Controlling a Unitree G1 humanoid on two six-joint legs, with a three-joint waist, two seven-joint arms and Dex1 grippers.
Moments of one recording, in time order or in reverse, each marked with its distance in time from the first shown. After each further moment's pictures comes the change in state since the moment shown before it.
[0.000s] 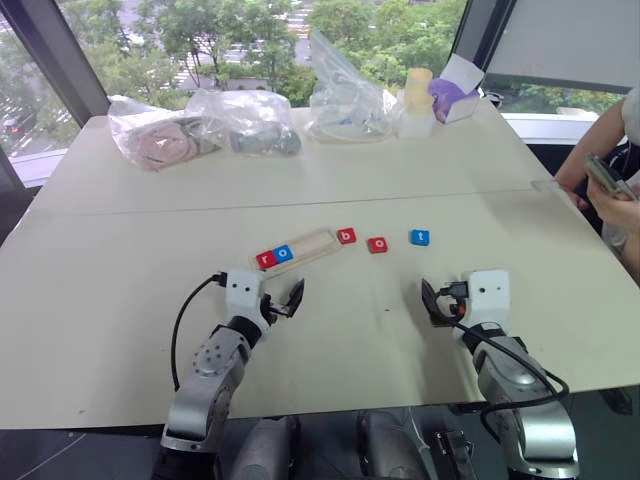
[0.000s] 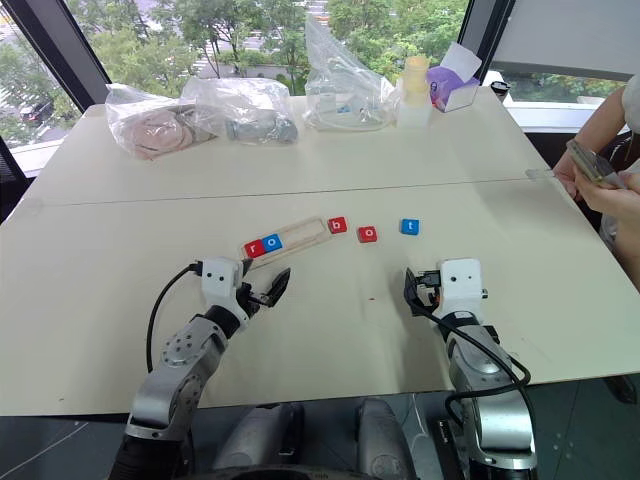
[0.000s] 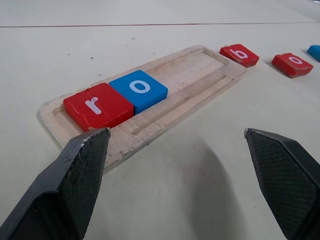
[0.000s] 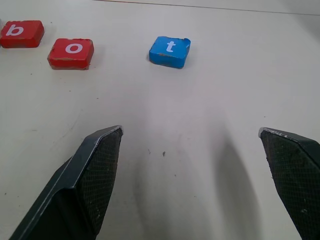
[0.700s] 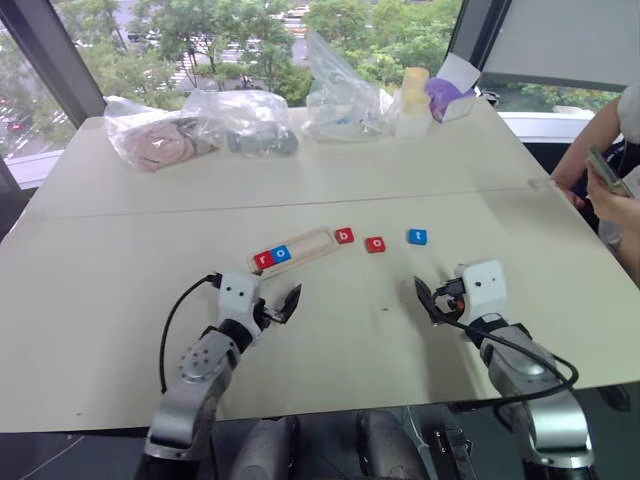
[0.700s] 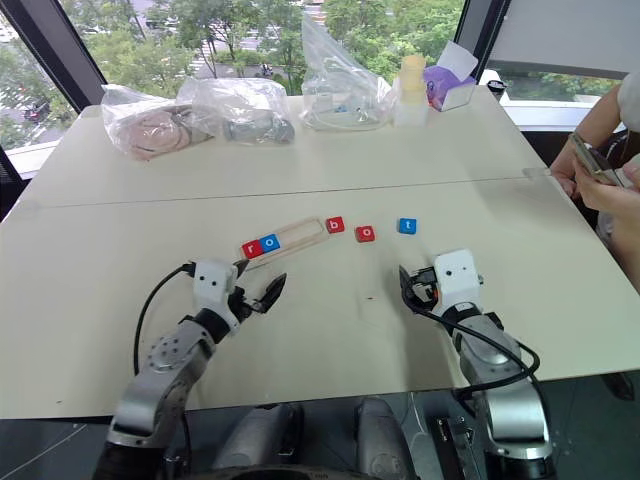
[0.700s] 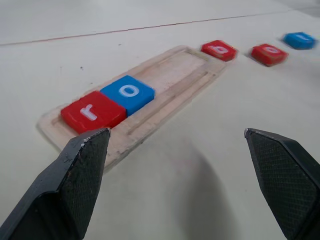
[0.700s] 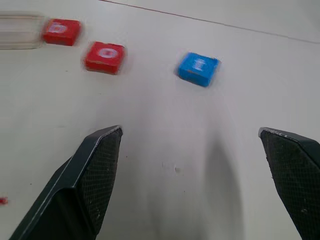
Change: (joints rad) left arm 0.043 0.171 0.036 -0.137 -0.061 0.029 -0.137; right arm -0.089 -0.208 0.014 0.025 0.059 -0.011 0.243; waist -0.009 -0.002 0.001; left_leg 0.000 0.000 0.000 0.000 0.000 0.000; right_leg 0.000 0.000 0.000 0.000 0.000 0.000
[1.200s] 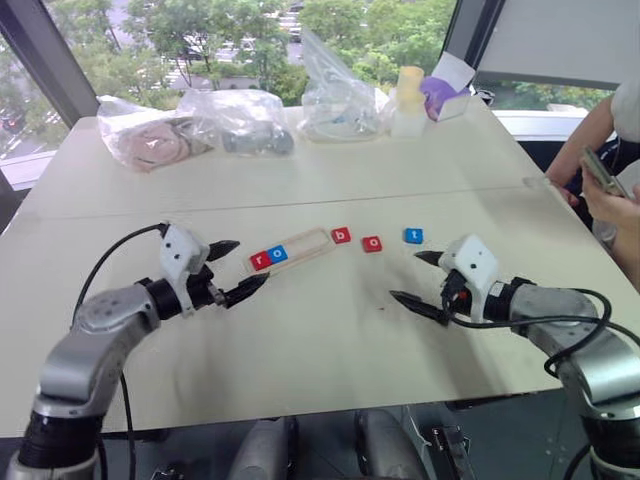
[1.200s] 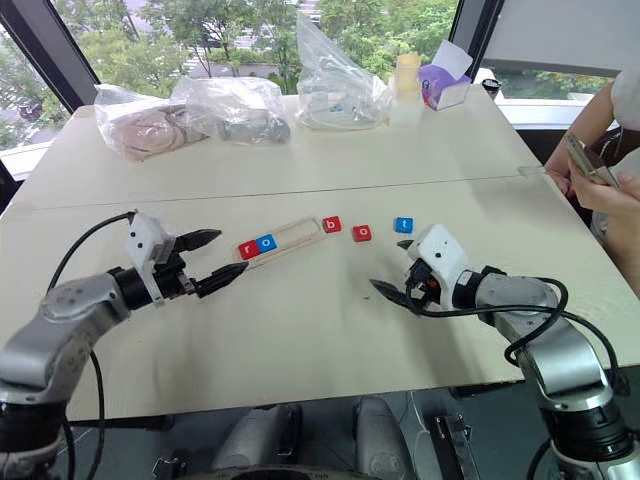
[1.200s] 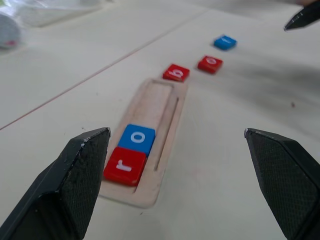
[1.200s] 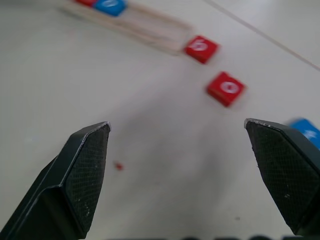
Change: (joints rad) left arm -0.283 0.451 0.176 0.210 -0.257 0.099 -0.524; right arm -0.194 -0.382 0.088 -0.001 0.196 0.058 0.507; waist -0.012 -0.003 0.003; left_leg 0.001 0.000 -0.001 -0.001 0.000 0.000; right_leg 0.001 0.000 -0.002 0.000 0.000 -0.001
